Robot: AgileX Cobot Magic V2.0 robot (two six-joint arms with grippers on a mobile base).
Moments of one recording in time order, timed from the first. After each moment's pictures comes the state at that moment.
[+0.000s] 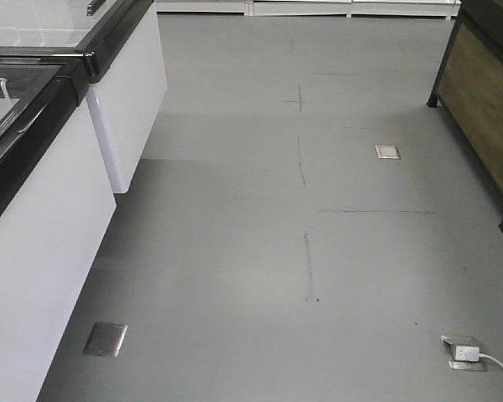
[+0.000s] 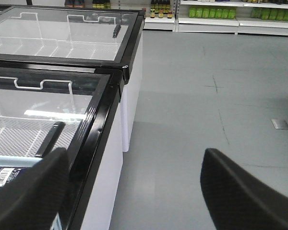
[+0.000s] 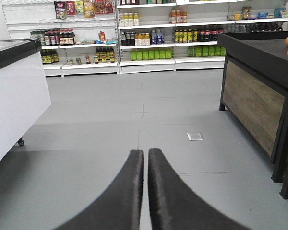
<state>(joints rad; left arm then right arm) 0.10 0.98 -1.21 0.01 0.62 -0.06 -0.06 -0.01 0.03 -0.07 0.14 0.11</state>
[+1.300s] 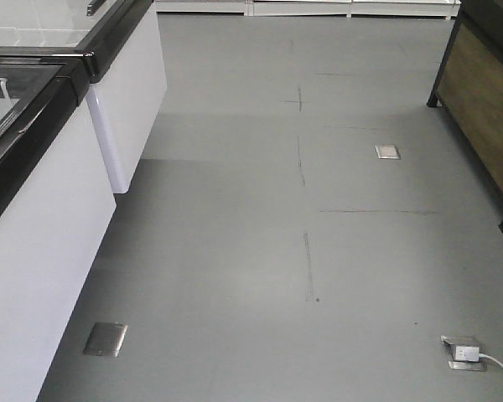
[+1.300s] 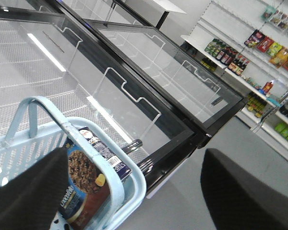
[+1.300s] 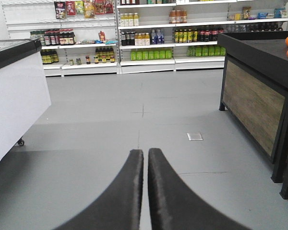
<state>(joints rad) 0.58 0.89 -1.21 -0.02 0.67 -0.52 -0.06 -0.01 0.03 -0.07 0.14 0.11</state>
